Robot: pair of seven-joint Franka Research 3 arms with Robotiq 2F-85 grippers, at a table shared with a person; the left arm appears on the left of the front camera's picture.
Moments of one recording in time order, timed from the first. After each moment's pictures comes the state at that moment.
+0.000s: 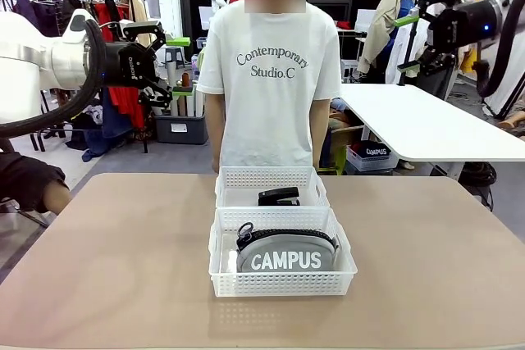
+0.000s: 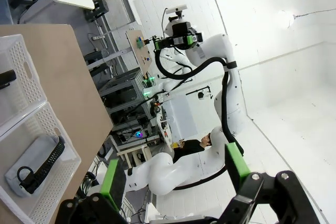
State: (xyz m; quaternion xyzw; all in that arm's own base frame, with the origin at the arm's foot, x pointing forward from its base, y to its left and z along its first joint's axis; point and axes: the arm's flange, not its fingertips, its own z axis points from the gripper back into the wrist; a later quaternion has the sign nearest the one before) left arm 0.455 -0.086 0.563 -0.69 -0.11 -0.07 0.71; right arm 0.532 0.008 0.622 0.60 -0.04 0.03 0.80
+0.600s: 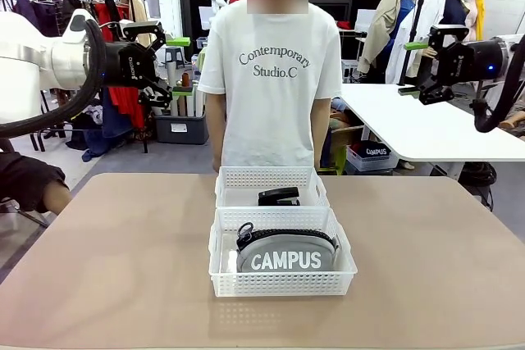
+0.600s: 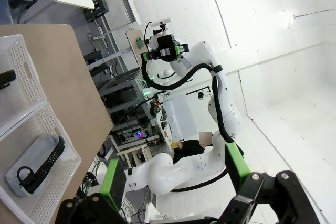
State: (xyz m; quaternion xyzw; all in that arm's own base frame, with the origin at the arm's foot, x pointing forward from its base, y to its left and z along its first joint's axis) left arm 0.455 -0.086 0.563 -0.69 -0.11 -0.07 0.71; right arm 0.508 -0.004 0.561 0.66 -0.06 0.01 0.75
